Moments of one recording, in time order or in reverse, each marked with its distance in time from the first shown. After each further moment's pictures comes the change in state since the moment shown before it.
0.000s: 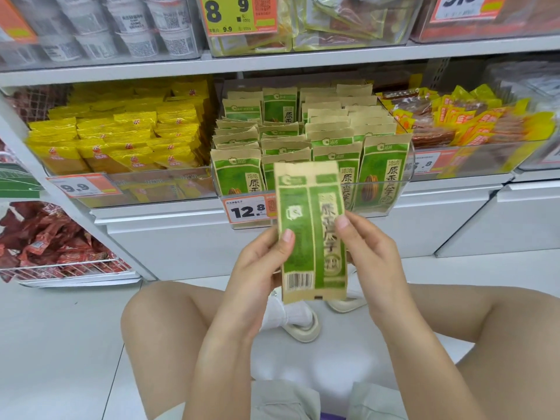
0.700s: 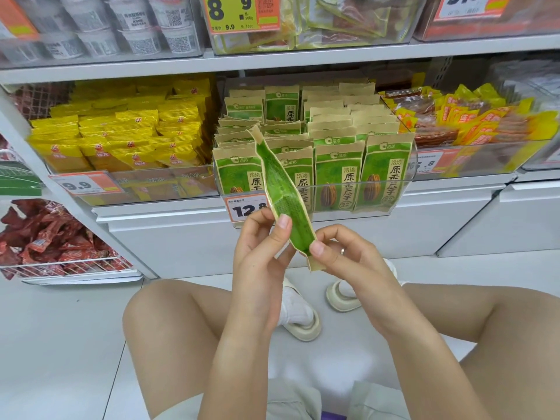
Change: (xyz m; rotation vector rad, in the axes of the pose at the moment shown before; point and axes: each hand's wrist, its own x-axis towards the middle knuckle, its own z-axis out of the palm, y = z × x) left_hand 0.006 0.001 0.011 -0.321 0.147 0.162; right_hand -0.005 0.001 -0.001 -0.058 -0.304 0.090
